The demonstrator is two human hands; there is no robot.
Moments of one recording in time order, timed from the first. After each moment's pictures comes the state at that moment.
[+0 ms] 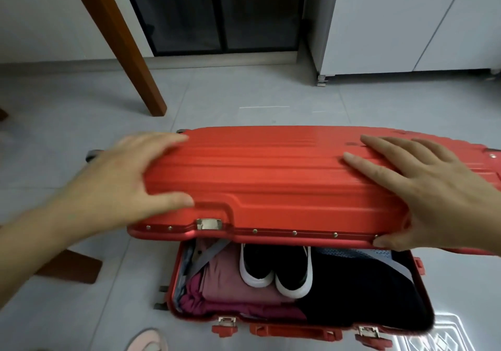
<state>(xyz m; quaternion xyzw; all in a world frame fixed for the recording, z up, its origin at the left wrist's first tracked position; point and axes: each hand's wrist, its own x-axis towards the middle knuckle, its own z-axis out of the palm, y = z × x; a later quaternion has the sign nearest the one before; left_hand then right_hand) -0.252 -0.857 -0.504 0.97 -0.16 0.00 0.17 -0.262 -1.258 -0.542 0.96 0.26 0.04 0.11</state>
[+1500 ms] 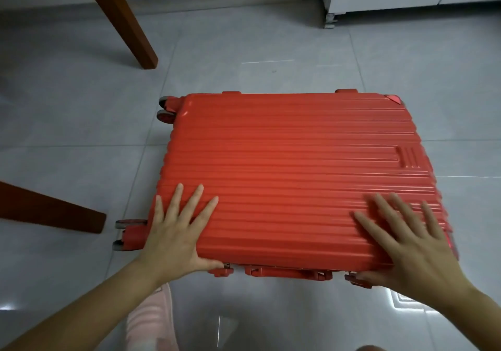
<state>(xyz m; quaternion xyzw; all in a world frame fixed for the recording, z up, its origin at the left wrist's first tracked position) -0.343 -0.876 -0.713 0.97 -0.20 -0.10 -0.08 -0.380 -1.297 -0.725 0.98 0.20 0.04 0.00</state>
